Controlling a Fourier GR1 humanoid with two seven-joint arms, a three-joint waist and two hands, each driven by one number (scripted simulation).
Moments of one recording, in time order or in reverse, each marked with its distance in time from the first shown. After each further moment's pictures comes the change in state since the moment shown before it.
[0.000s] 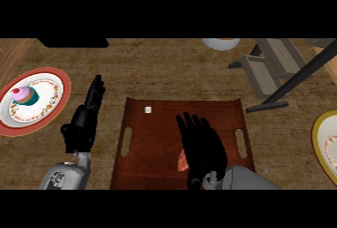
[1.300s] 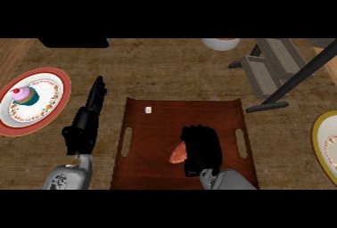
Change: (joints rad) left arm 0.020 -0.046 0.024 -0.025 -0.045 -0.035 0.010; right arm 0.170 0.152 -0.125 0.166 0.390 -0.037 -0.199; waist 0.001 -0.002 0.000
